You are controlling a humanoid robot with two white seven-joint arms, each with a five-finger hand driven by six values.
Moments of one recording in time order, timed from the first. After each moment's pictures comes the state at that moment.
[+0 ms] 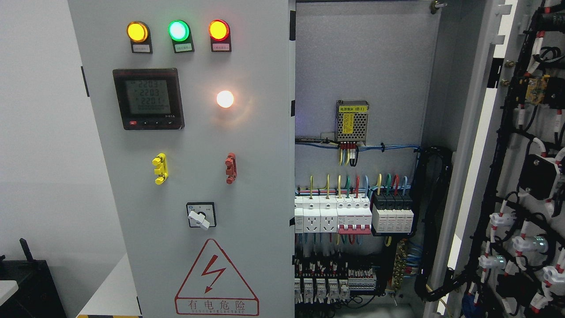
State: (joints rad) left arm 0.11 -0.04 0.19 0.00 -0.12 -0.21 -0.25; right arm 0.18 -0.09 0.29 -1.78 -0.15 -0.29 0.02
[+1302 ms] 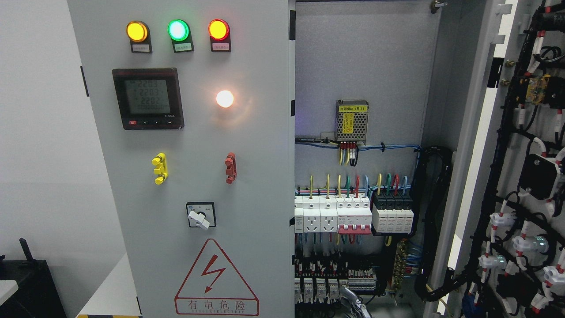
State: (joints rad) left arm 0.11 -0.04 0.19 0.00 -0.12 -0.21 -0.25; right arm -0.14 -0.12 0.33 -1.65 -0.25 -0.15 0.02
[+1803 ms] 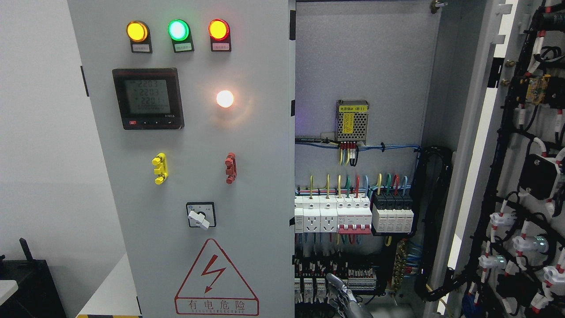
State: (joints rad) left arm 0.11 -0.04 0.19 0.00 -0.12 -0.21 -0.25; right arm -0.23 -0.11 0.36 -1.59 -0.25 -0.10 0.02
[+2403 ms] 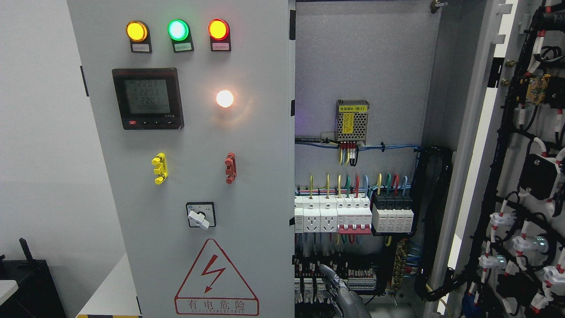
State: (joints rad) left arm 0.11 -0.04 0.19 0.00 -0.12 -0.21 -0.25; right arm -0.30 -0.10 0.38 -1.54 -0.29 -0.06 0.02
